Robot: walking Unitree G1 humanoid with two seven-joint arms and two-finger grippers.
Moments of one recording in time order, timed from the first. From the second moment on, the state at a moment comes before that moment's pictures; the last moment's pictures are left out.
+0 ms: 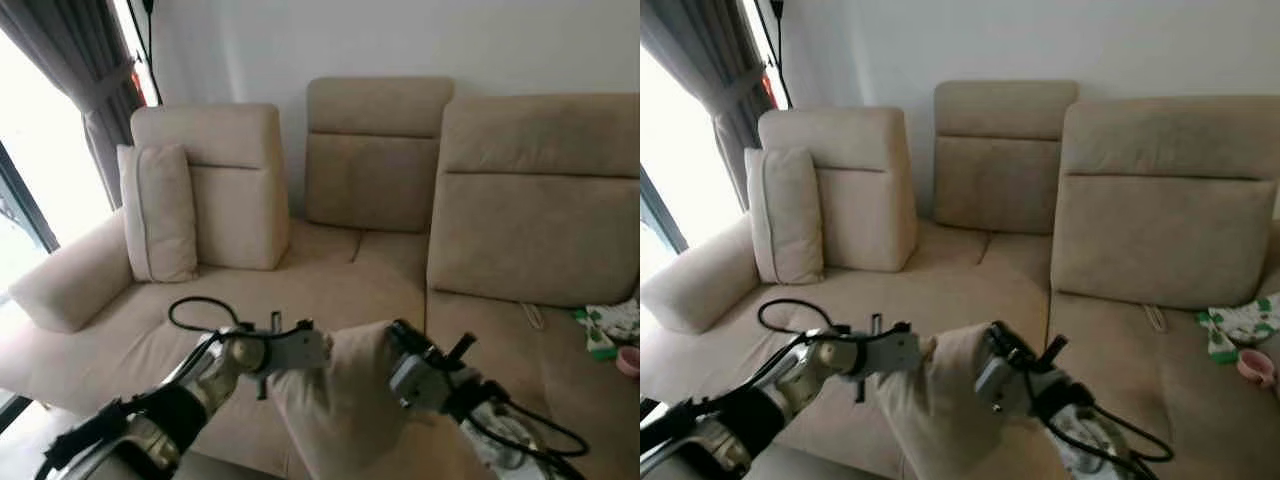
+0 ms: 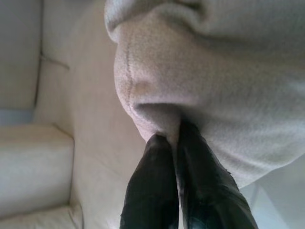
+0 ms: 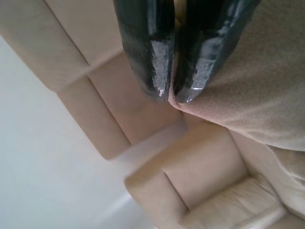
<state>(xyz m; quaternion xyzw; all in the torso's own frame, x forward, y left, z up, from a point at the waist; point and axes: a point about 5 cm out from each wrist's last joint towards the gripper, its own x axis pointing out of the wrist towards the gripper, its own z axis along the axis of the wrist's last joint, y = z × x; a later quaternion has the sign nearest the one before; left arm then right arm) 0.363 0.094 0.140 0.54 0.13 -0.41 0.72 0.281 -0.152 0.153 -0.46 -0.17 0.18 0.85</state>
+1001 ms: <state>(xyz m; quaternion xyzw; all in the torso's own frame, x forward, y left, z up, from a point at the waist) 0.381 0.082 0.178 0.47 0.04 -0.33 0.82 0.289 -0.154 0.184 -0.44 -0.23 0.13 0.86</state>
